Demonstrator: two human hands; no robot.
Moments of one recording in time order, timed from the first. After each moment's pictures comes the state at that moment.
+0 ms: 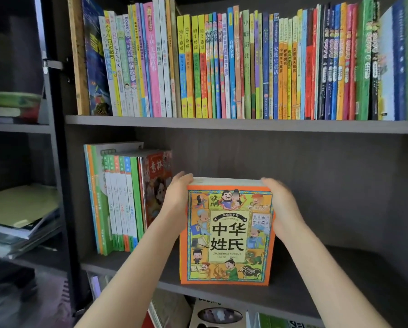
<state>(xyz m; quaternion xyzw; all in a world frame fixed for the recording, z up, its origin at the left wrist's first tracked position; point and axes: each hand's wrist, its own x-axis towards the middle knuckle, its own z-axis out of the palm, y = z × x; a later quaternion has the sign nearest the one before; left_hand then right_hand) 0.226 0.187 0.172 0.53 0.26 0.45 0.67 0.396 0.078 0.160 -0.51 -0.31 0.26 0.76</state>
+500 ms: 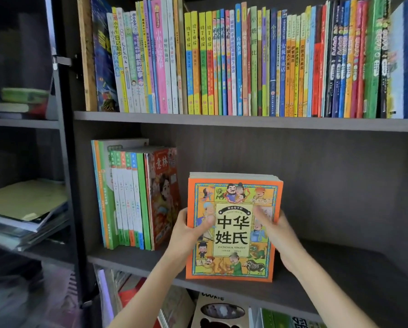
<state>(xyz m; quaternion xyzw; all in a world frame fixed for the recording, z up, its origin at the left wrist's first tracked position) 0.222 0.182 0.081 0.63 0.25 0.42 0.61 0.389 0.063 0.103 -0.62 -0.38 0.24 0.65</state>
